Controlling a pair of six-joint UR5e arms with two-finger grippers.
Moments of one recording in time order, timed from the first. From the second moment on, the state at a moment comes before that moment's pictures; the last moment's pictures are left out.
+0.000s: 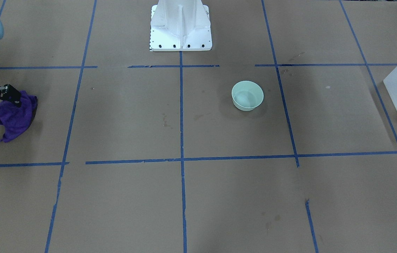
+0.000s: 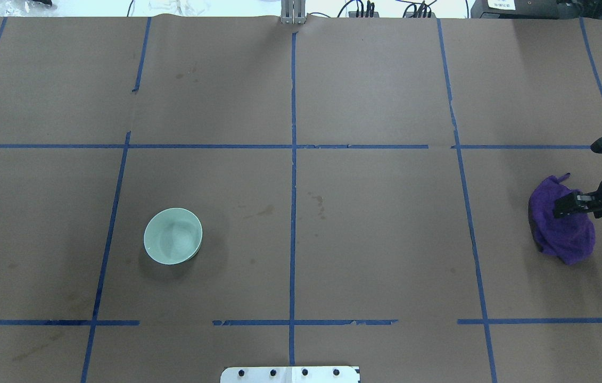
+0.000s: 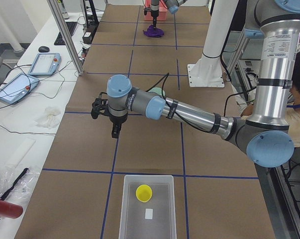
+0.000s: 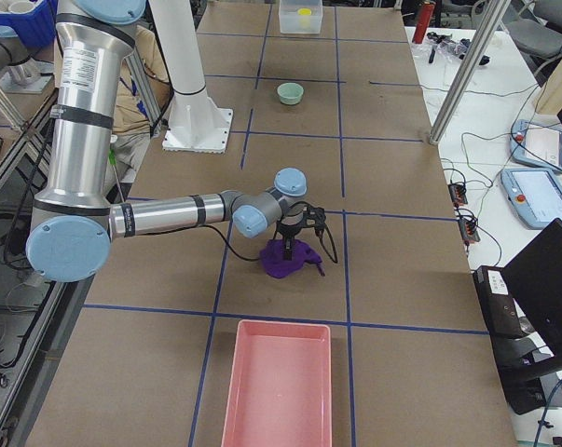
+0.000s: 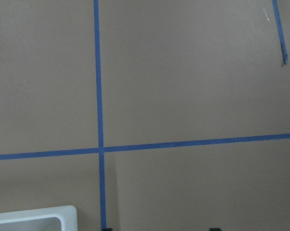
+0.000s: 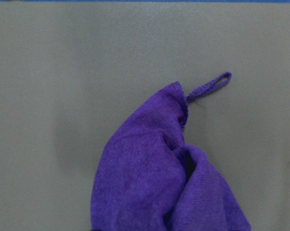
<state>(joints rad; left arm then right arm) -1.49 -1.63 -1.82 -1.63 -2.40 -0.27 0.95 -1.73 1.80 -1.12 2.15 0.79</state>
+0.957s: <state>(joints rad) -1.27 -1.75 -1.90 -1.64 -2.40 -0.61 1.11 -1.79 1.95 -1.13 2.21 0.77</state>
